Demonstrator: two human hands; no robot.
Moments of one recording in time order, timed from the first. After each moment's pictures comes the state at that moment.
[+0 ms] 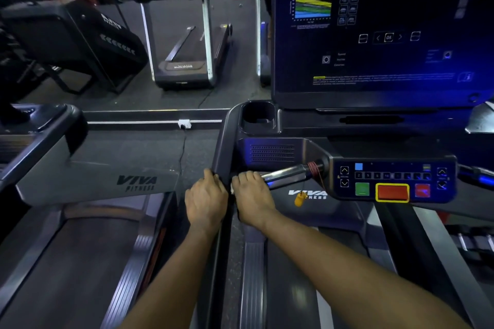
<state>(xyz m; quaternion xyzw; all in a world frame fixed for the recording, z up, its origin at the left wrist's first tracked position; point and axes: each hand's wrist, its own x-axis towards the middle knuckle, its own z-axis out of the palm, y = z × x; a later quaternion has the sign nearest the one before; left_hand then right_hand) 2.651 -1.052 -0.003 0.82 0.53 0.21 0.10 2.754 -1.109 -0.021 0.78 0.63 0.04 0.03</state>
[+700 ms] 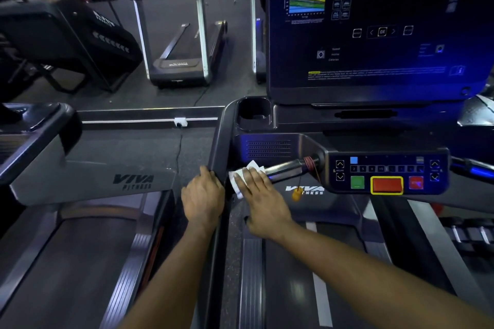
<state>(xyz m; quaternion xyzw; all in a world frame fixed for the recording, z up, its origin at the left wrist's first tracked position) 2.650 -1.056 0.000 0.81 0.54 0.21 0.09 2.766 -1.158 -0.040 0.76 0.64 0.06 -0.01</state>
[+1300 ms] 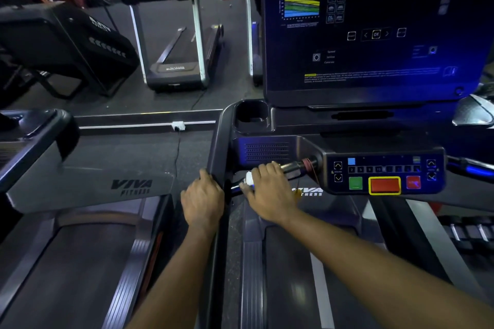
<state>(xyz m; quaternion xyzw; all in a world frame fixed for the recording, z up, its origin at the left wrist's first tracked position) 2.651 -1.056 0.001 0.81 0.53 0.21 0.09 2.795 -1.141 -0.023 0.82 0.56 0.09 -0.08</state>
